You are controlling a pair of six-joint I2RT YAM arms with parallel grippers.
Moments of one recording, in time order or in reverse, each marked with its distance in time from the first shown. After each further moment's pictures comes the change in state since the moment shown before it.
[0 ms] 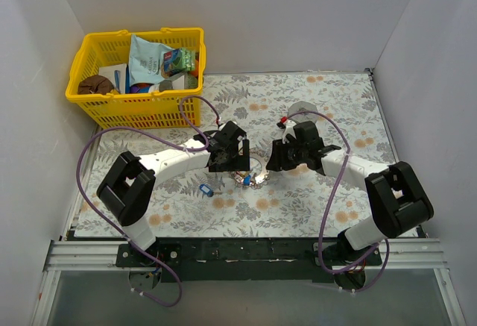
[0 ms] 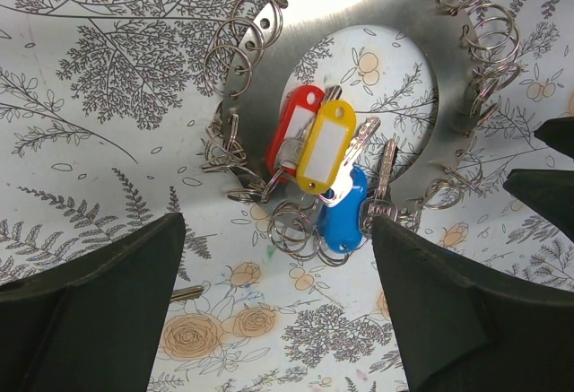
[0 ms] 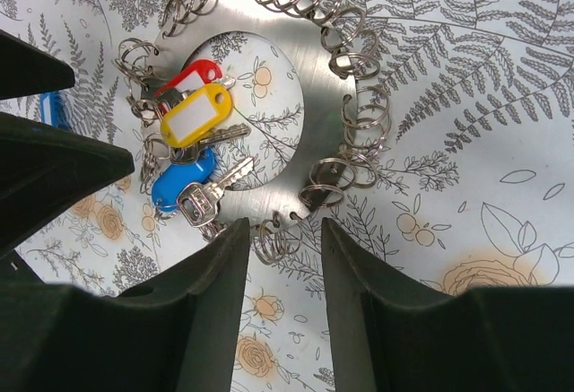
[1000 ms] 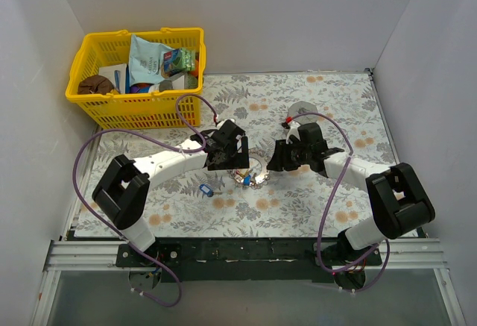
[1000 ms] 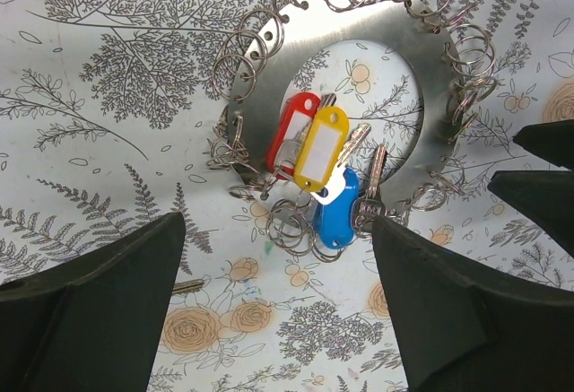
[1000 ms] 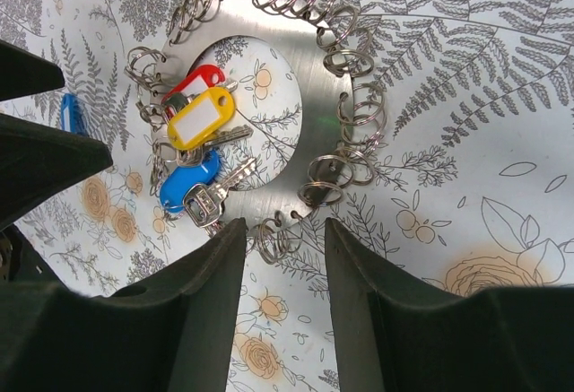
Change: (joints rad) left arm -0.003 -0.041 0.000 -0.008 -0.038 -0.022; right arm -0.035 -0.005 -0.037 0.066 -0.050 0.048
